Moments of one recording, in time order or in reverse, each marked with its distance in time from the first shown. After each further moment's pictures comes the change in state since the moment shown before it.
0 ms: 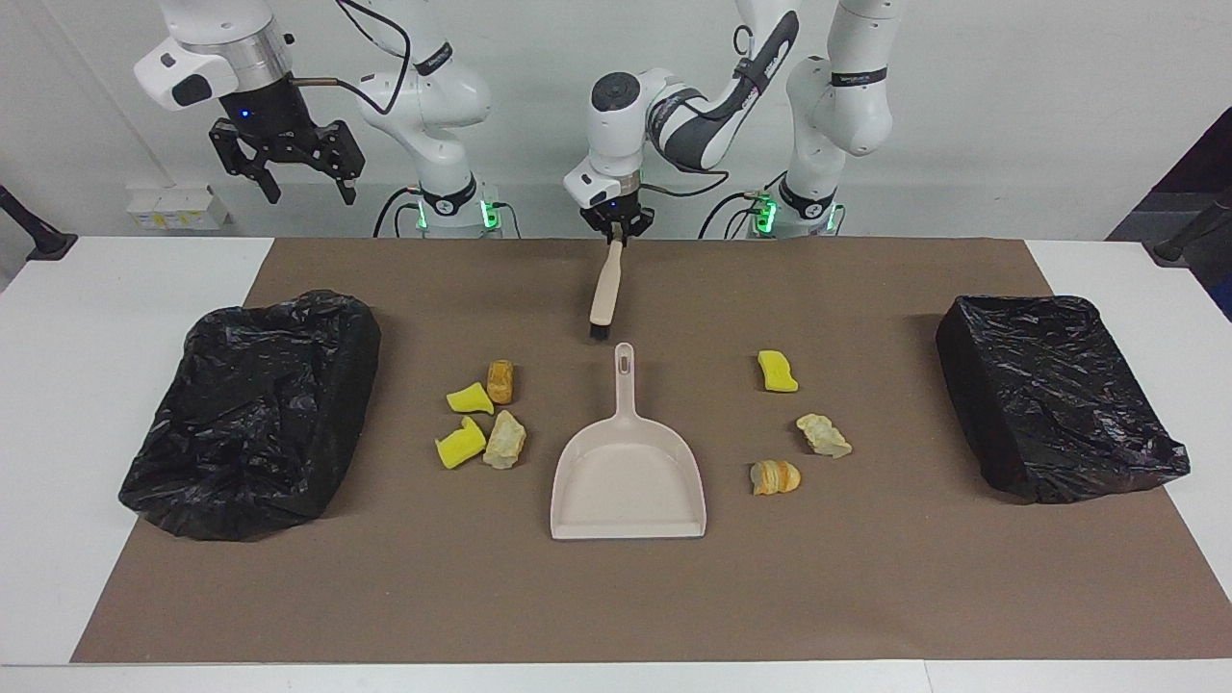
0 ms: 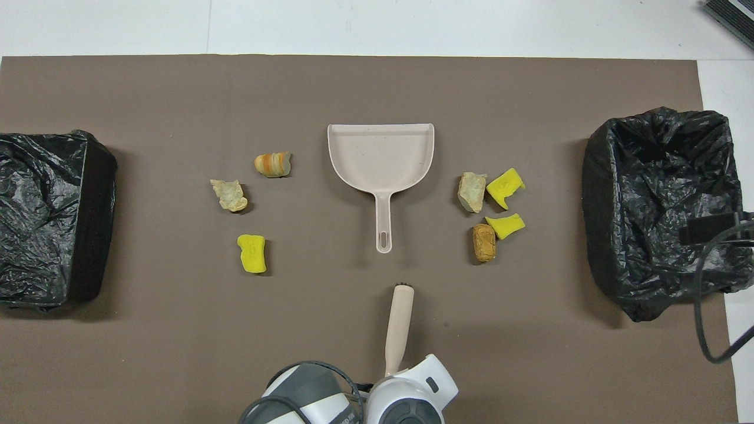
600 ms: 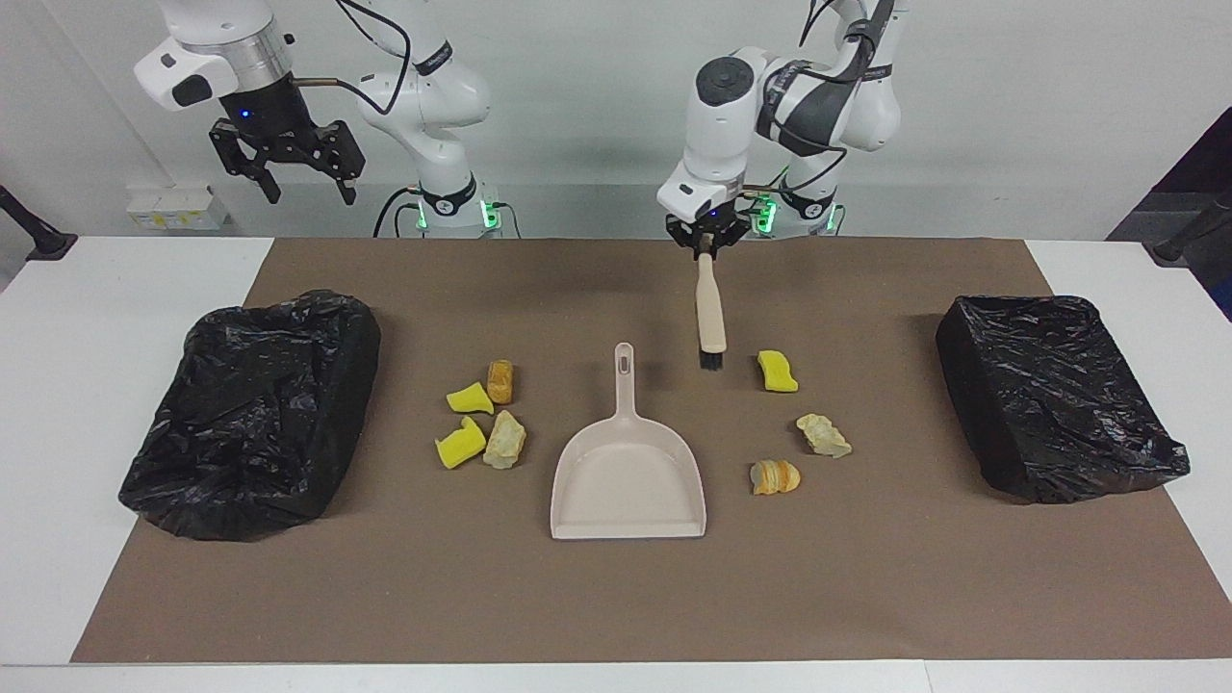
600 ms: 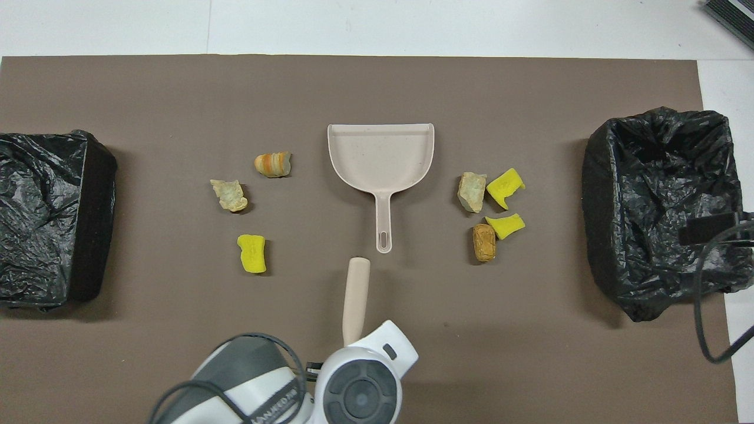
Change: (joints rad) left arm 0.373 -0.143 0.009 0.019 0.111 -0.174 0.133; right arm 0.000 0.000 0.000 0.000 0.000 0.000 0.000
